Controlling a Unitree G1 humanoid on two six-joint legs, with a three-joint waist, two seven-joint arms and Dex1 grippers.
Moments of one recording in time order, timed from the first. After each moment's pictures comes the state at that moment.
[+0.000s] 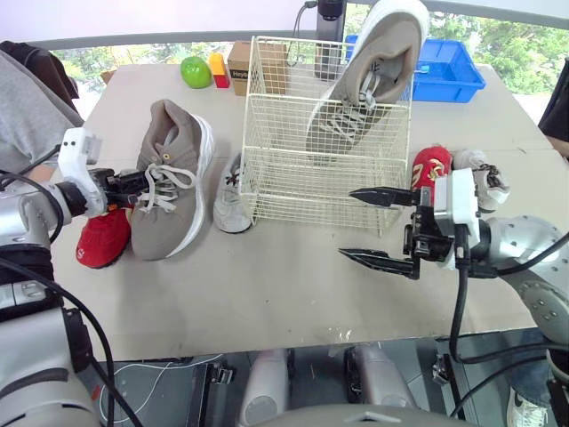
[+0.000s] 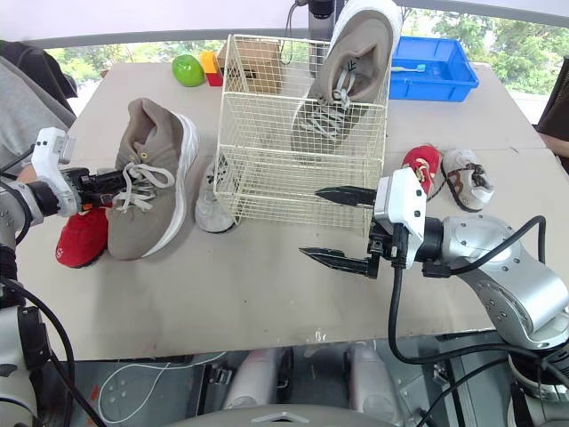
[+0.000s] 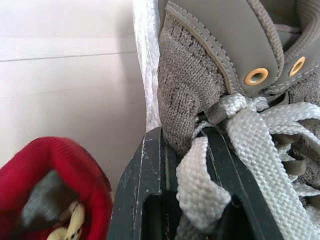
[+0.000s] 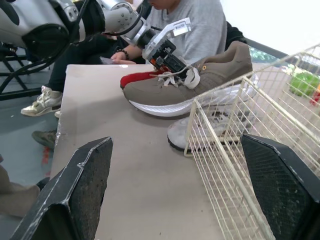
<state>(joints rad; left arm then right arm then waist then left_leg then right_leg) -0.71 0.94 0.33 0.59 -0.38 0.84 -0.94 -0.34 -0.68 0.03 -0.66 0.72 0.56 0.83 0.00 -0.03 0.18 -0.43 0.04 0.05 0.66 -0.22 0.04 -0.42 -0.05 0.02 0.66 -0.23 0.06</state>
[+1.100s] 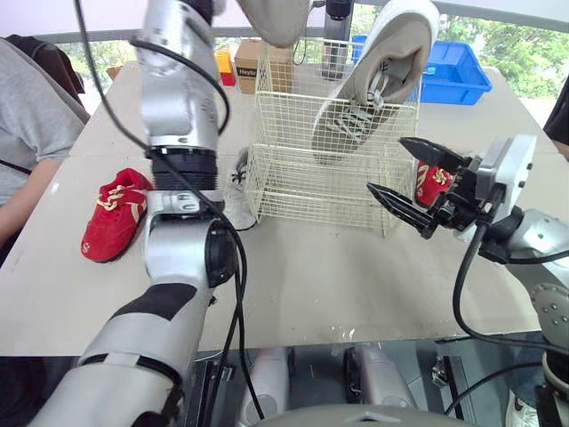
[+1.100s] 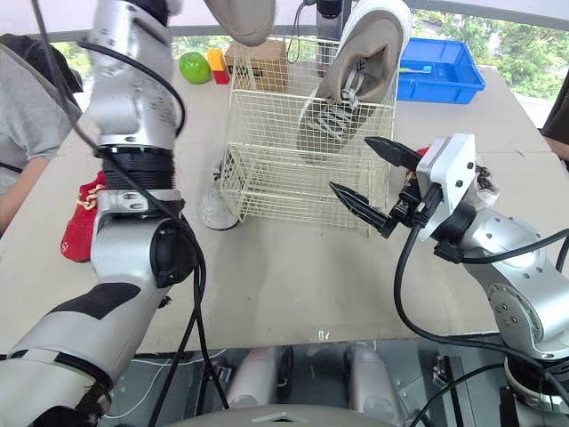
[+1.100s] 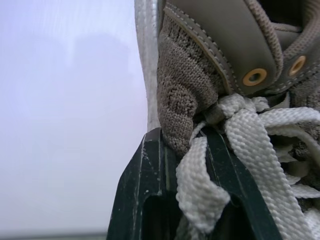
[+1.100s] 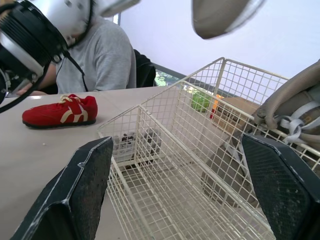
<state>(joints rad) -1.31 0.27 0.22 0.51 -0.17 -0.08 -0.19 -0.29 -0.60 -0.14 -0.70 0.68 0.54 0.55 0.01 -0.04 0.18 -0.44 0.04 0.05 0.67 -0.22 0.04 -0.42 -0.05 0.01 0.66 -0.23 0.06</state>
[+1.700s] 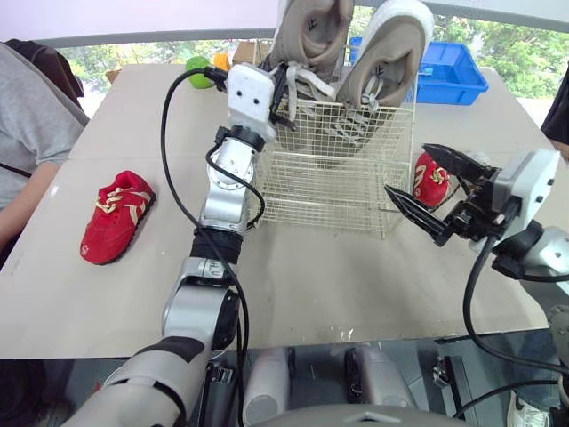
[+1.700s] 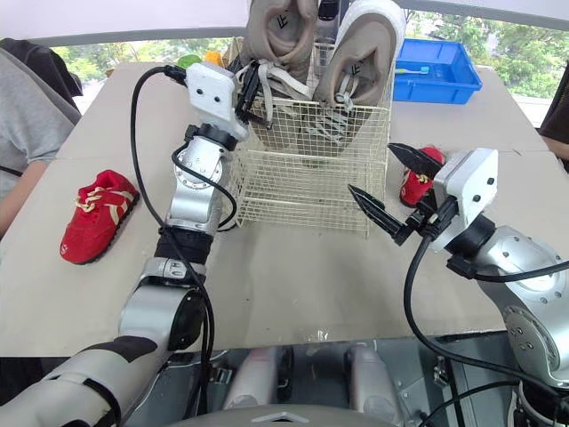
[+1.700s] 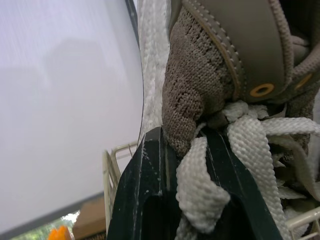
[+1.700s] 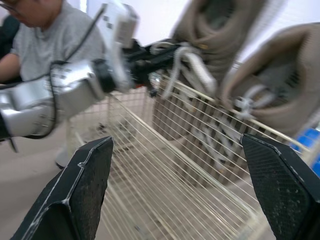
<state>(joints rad) -0.86 0.22 0.04 0.42 -0.02 -0.25 -0.22 -0.16 -0.62 -0.21 -0.79 0.68 0.54 0.47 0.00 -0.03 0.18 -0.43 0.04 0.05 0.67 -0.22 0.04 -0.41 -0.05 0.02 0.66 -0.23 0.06</state>
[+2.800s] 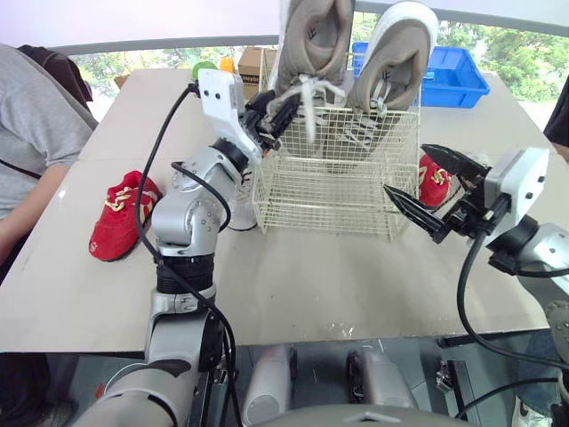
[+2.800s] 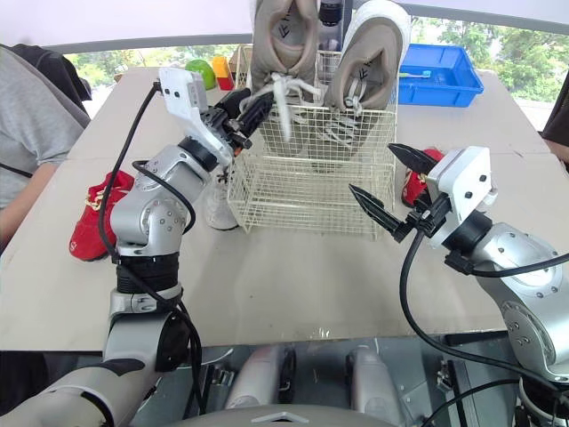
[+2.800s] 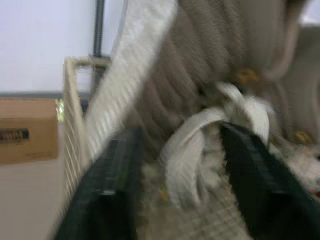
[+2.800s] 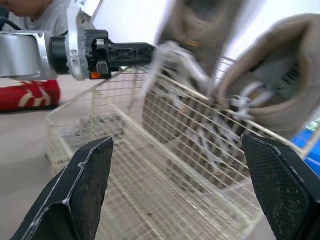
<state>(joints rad) -0.71 0.30 0.13 -0.10 -0.48 0.57 -0.36 -0.19 -0.64 -0.18 -0.77 0.65 0.56 0.47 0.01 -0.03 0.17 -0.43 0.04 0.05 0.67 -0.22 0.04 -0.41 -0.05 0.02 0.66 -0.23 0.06</state>
